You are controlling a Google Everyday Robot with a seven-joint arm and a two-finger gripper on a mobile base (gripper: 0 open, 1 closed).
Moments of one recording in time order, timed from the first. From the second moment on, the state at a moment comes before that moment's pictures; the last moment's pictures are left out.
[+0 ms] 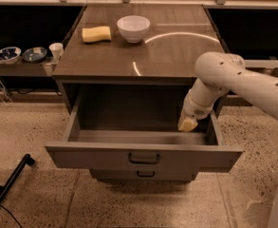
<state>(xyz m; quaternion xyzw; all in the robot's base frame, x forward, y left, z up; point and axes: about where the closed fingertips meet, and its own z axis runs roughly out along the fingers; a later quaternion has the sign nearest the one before) 0.587 -0.177 0.645 -0.64 0.76 0.08 0.08</state>
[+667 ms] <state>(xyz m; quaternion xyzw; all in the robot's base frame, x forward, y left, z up) 0.532 -0.160 0.623 -0.60 0.79 0.14 0.06</state>
